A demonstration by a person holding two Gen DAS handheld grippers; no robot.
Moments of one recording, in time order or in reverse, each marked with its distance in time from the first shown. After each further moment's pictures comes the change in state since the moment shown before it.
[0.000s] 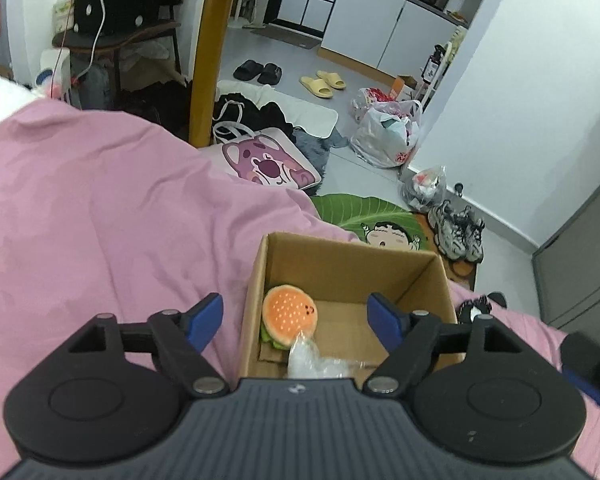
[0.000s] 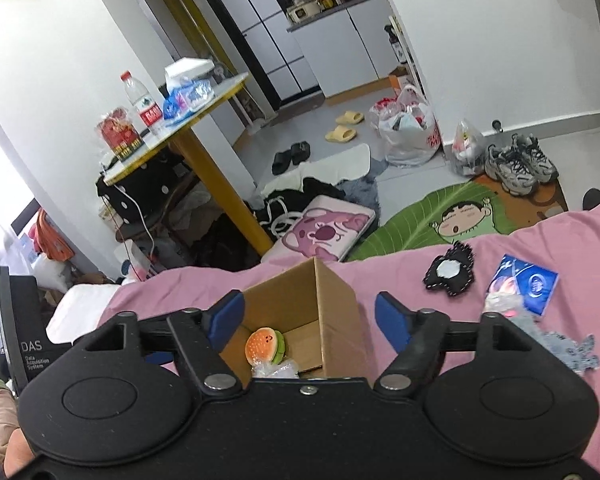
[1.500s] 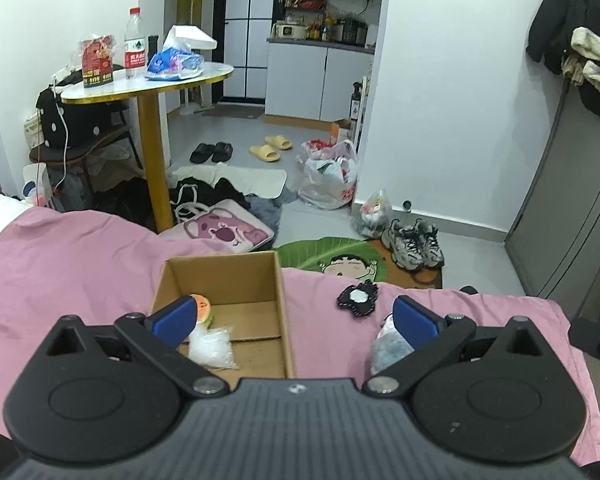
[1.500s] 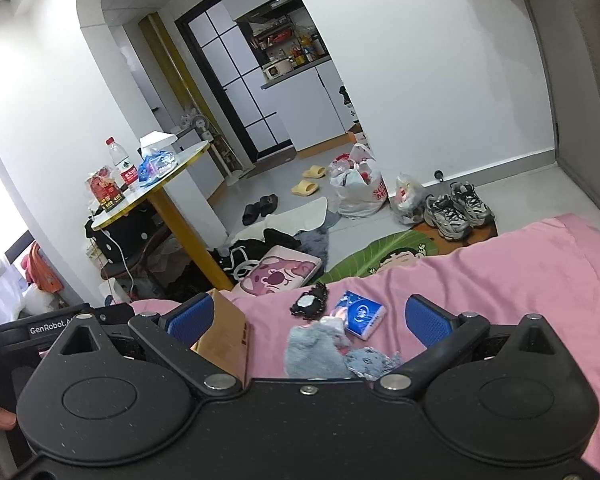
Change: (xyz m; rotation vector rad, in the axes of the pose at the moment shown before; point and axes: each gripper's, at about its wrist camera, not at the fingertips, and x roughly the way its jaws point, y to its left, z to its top) left arm -0.124 -0.149 -0.083 0.237 -0.221 -0.010; right arm -0.138 -0.136 -0.004 -0.012 -0.137 -0.036
